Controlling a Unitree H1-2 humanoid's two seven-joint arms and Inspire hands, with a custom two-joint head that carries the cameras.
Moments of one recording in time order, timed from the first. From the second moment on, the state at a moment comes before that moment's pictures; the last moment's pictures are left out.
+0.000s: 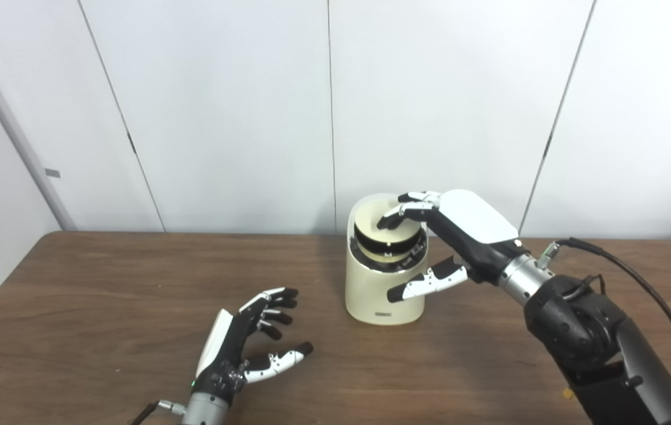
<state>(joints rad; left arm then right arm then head) -0.11 0.15 -0.05 0.03 0.30 -0.17 0.03 -0.59 -0.35 0.30 -0.12 -0.67 0.03 0.32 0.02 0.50</state>
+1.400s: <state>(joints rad) -0.10 0.15 -0.05 -0.01 0.30 -0.13 0.02 -0.60 -0.38 0.38 -0.07 -0.84 -0.12 0.28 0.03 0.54</state>
